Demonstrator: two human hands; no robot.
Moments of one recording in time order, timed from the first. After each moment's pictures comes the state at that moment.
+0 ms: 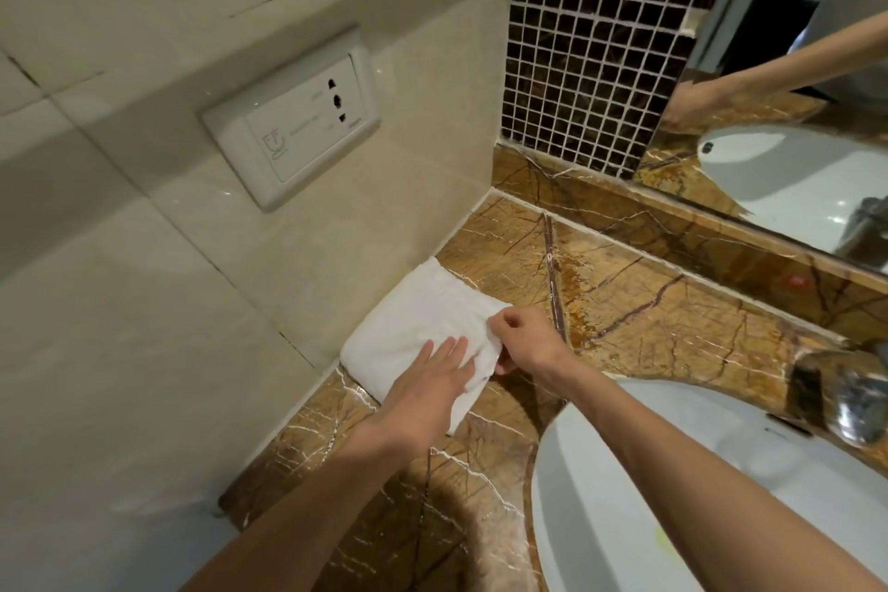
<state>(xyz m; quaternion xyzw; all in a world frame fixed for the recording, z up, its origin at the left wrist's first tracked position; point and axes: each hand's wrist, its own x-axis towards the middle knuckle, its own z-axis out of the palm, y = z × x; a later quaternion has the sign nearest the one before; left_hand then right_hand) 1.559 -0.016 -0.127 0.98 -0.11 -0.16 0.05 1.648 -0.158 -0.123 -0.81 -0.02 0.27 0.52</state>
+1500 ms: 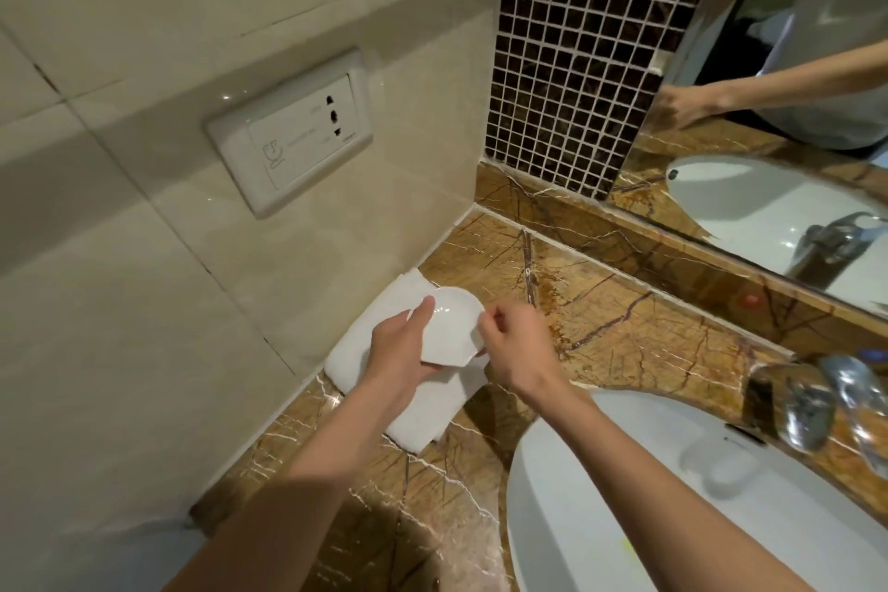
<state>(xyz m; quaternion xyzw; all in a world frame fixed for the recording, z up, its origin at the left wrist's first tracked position) 1.589 -0.020 -0.089 0.54 0.37 -0.02 0.76 1.628 -0.159 -0.092 -0.89 -0.11 0.05 0.44</state>
